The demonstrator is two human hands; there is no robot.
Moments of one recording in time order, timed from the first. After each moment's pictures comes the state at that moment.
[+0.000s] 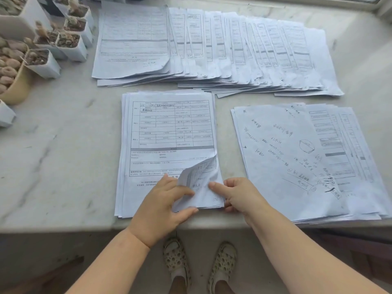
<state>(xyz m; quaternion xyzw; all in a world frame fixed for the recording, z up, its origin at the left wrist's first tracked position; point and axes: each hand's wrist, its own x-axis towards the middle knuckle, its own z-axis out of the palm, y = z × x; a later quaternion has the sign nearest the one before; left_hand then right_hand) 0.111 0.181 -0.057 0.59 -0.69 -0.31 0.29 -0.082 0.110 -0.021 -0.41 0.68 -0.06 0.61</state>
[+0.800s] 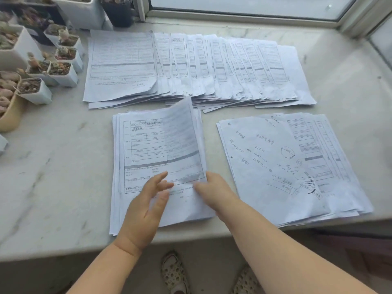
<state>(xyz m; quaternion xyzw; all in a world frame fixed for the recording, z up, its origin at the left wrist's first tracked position) 0.120 0.177 -0.013 0.64 -0.50 -0.44 0.38 -0.041 0.092 -0.007 -0.45 0.66 -0.08 0.60</state>
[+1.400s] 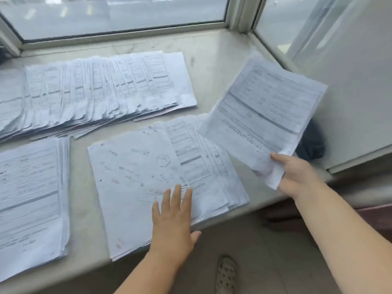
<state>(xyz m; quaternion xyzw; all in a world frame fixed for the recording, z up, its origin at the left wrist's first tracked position) -0.233 0.125 -0.005 0.62 -0.75 -0.20 -0.06 -0.492 0.037 0.039 -0.06 0.60 -0.49 0.63</state>
